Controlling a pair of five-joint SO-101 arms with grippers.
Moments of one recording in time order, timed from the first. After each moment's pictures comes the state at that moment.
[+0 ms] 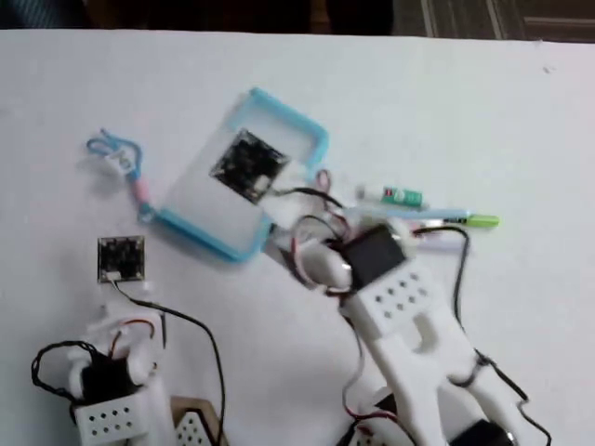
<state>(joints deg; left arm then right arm) -20.0 -103.6 97.6 73.2 -8.8 -35.3 -31.3 22.5 70.7 26.4</state>
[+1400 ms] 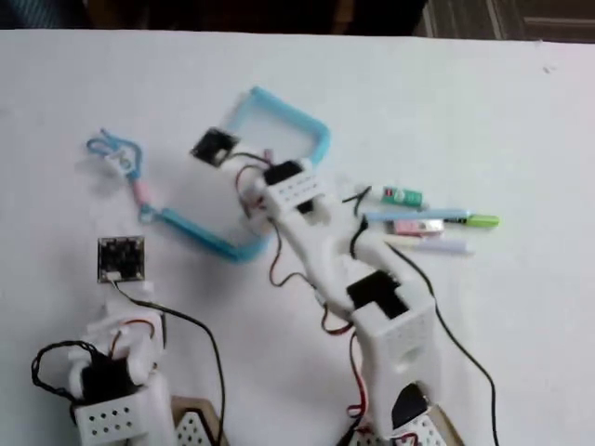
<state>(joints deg) -20.0 -103.6 97.6 73.2 -8.8 -29.3 26.5 -1.1 57.1 30.5</state>
